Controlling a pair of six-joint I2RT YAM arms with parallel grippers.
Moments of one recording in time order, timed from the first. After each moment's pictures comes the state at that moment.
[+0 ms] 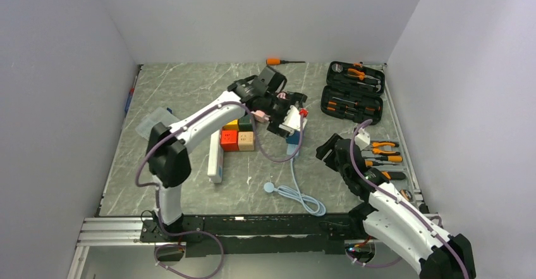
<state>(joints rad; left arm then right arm) -0.78 1.85 1.74 -0.71 0.62 1.30 0.51 0.74 0.39 -0.31 0.37 0.92</state>
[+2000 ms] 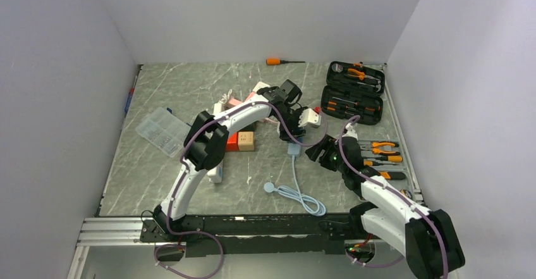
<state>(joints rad) -0.78 2.32 2.02 -0.79 0.55 0.88 0.34 0.93 0.28 0.04 -0.04 0.77</state>
